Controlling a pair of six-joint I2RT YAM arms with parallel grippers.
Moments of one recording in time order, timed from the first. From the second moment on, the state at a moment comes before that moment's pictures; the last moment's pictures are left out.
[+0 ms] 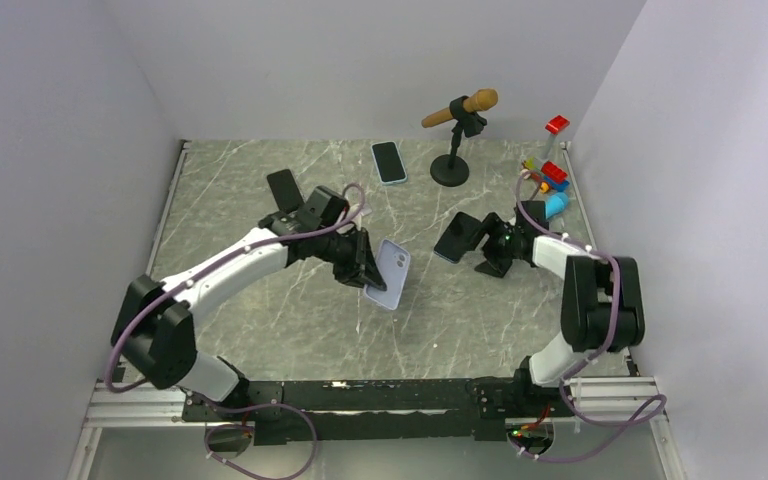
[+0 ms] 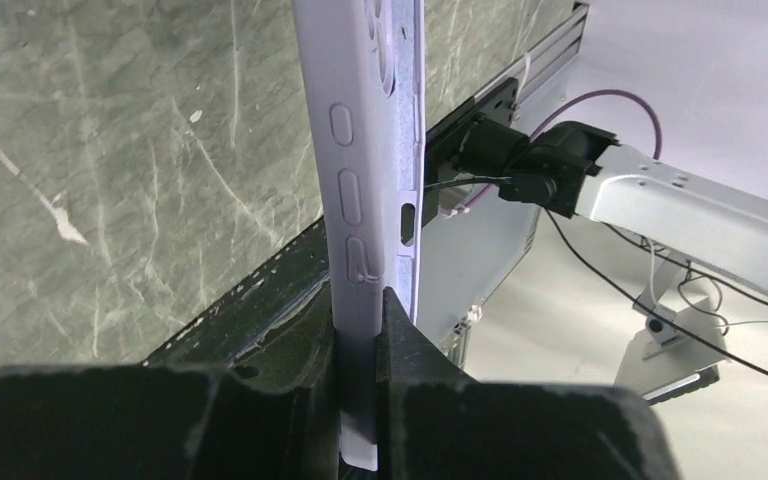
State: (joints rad) left arm -0.64 1.44 1.12 -0.59 0.64 -0.79; right arm -0.02 1.64 0.79 -0.13 -0.47 0.73
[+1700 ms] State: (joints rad) left arm -0.69 2.02 1.34 -0.47 0.69 -0.70; right arm -0.03 1.04 0.57 -0.61 -0.63 0.55
